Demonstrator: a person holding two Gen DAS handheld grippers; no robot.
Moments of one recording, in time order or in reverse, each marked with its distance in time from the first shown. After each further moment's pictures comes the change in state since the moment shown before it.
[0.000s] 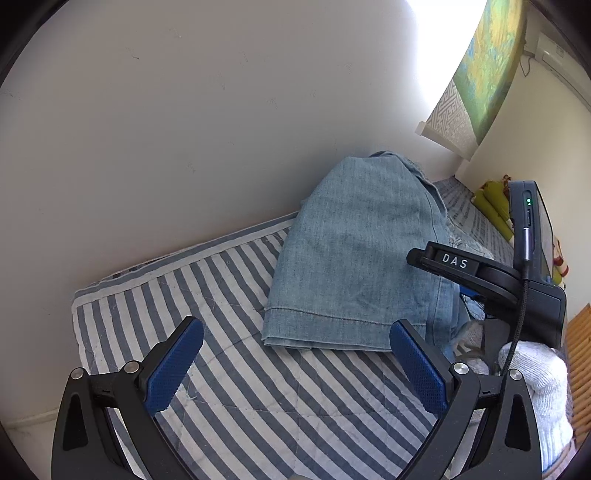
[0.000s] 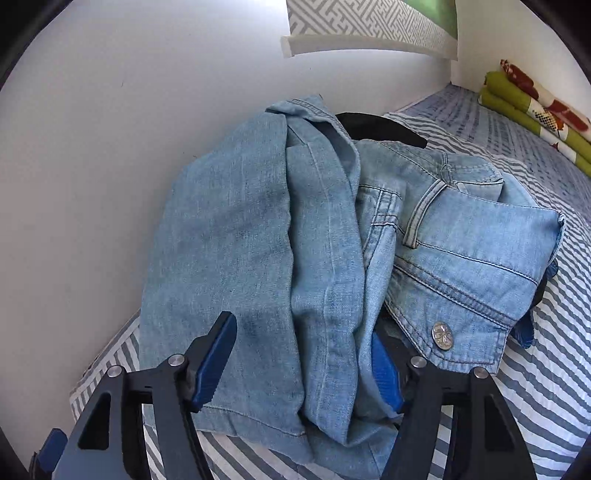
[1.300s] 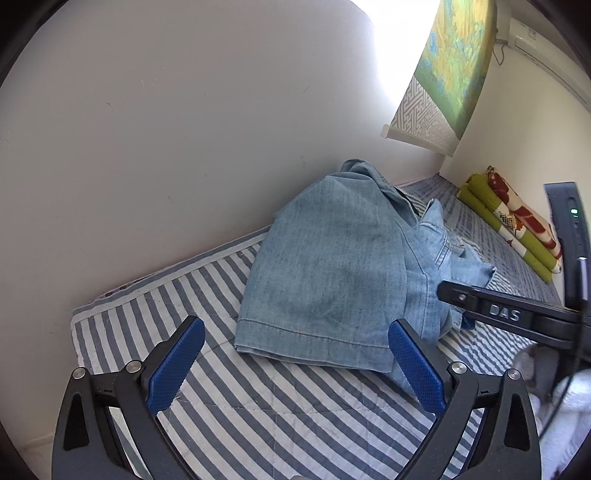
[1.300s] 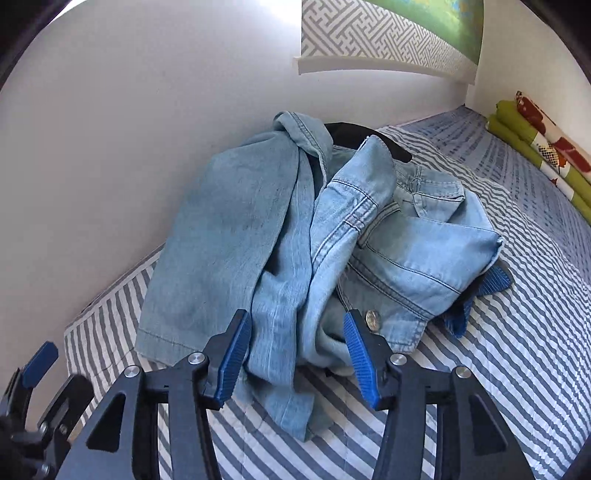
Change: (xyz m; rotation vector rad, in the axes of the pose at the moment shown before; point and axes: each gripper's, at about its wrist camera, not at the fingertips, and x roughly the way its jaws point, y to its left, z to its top) left arm -0.037 -0.037 -0.003 0.080 -0.060 -0.034; right arm -0.068 -0.014 -0.021 -0.147 0.025 -0.027
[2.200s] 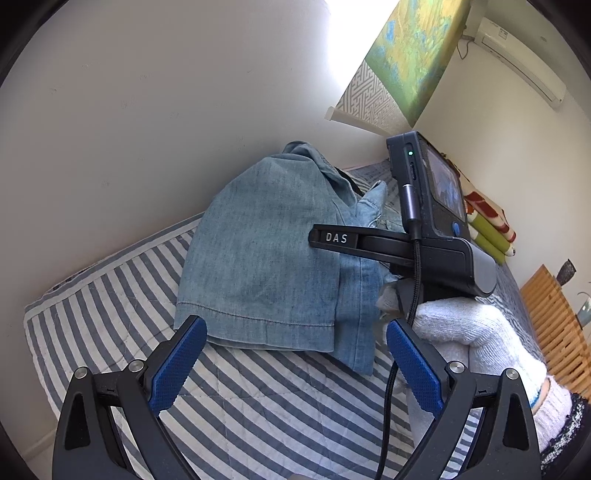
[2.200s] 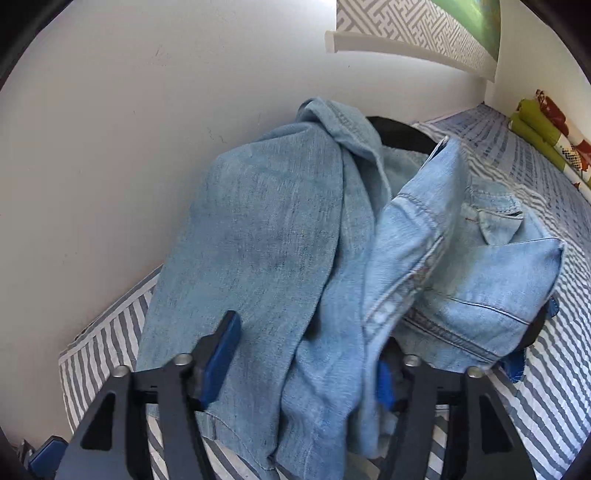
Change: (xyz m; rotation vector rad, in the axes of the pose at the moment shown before) left arm 0.003 -0.023 -0.010 0.031 0.064 -0.200; right arm 0.065 0.025 0.027 -0.013 0.022 0.066
